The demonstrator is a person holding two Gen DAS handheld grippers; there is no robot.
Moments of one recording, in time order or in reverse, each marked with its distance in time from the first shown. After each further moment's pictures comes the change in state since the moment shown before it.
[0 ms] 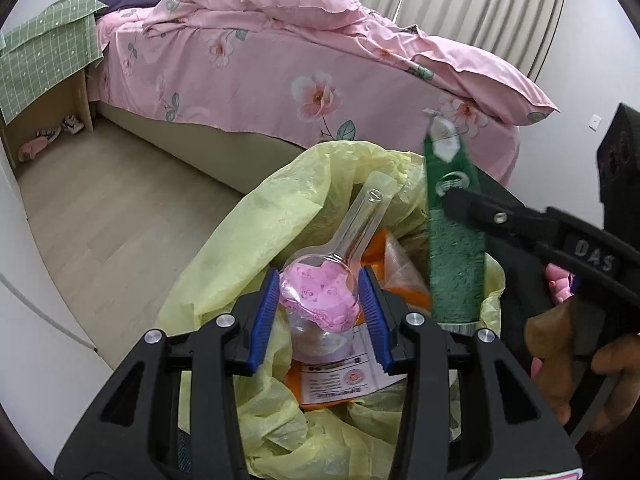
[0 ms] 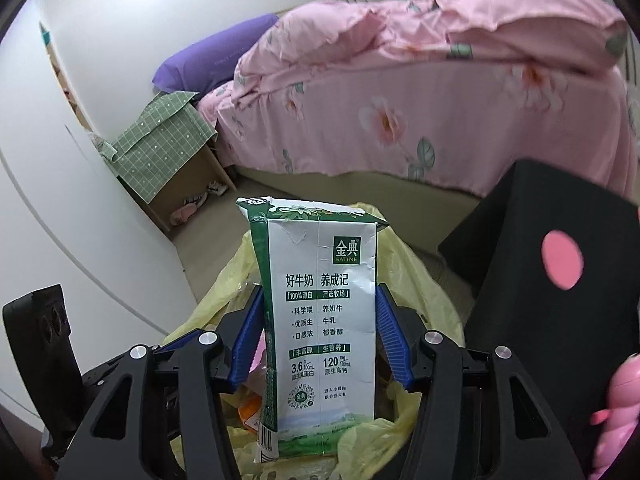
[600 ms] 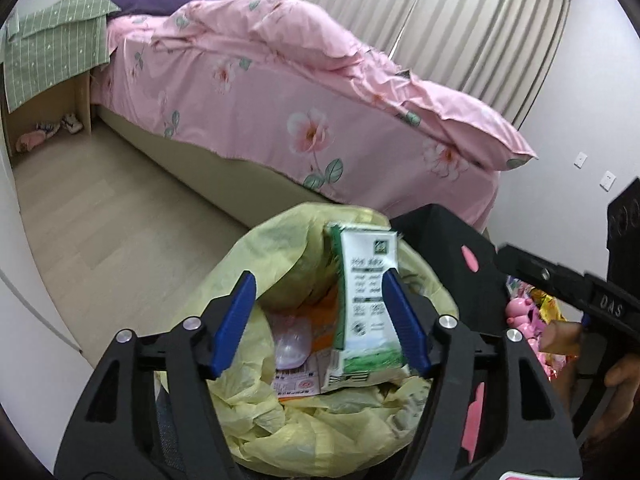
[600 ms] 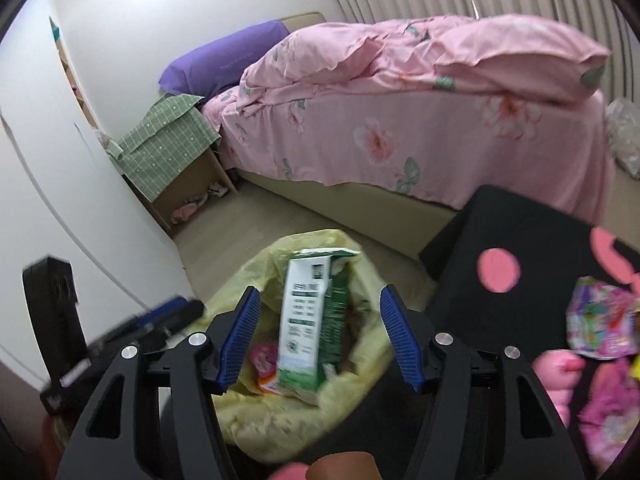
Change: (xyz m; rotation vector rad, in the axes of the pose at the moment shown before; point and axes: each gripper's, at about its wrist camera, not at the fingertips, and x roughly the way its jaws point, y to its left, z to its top) left arm -0.048 0.000 0.017 -0.063 -0.104 -0.065; right arm -0.080 -0.006 0.009 -0.059 -0.024 -0.039
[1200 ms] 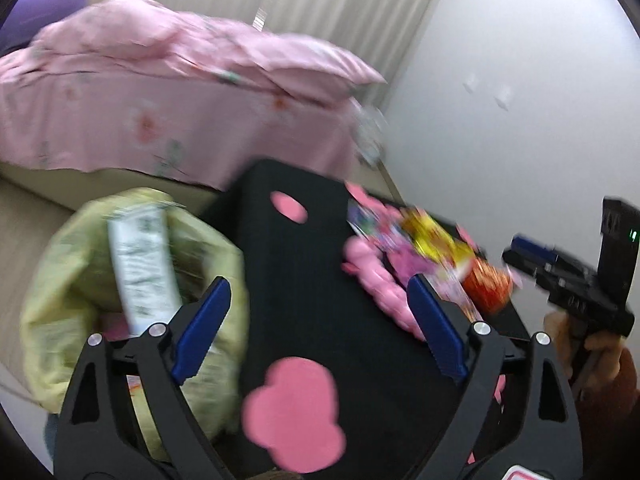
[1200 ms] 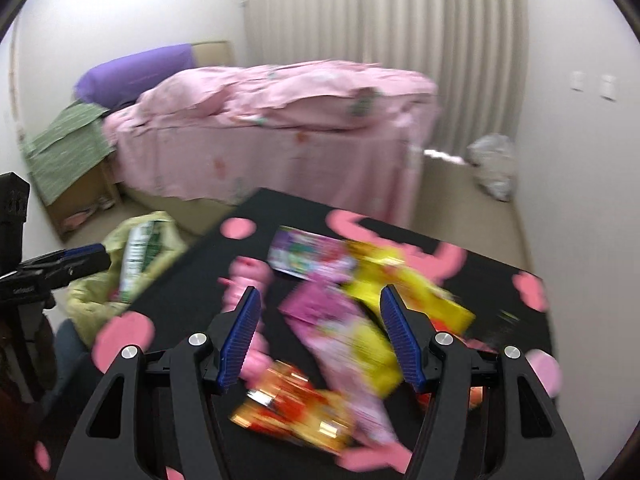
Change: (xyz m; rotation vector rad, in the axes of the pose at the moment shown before) left arm 0.012 -0.157 -0.031 0.287 0.154 -0.354; right arm -0.188 -0.115 -0.087 -0.003 -0.135 -0.486
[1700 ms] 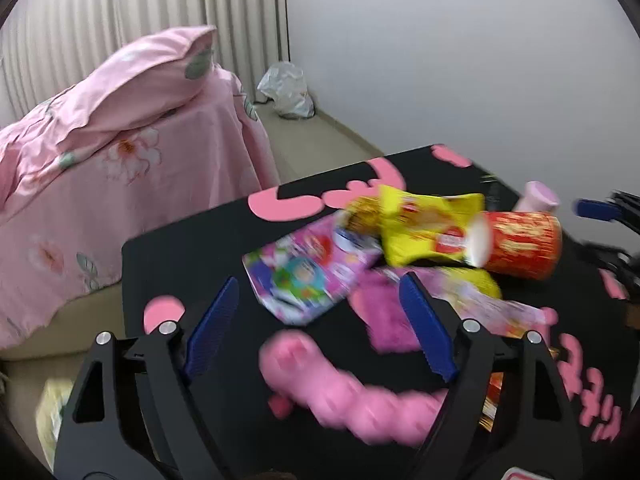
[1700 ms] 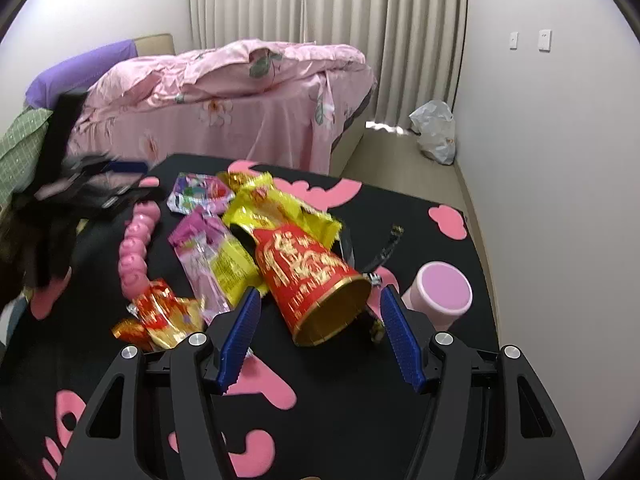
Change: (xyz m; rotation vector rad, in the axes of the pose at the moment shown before) left arm 0.165 -0.096 0.059 0.526 0.152 -0.027; right arm -0.008 -0.079 -0.064 0.071 0.073 -0.142
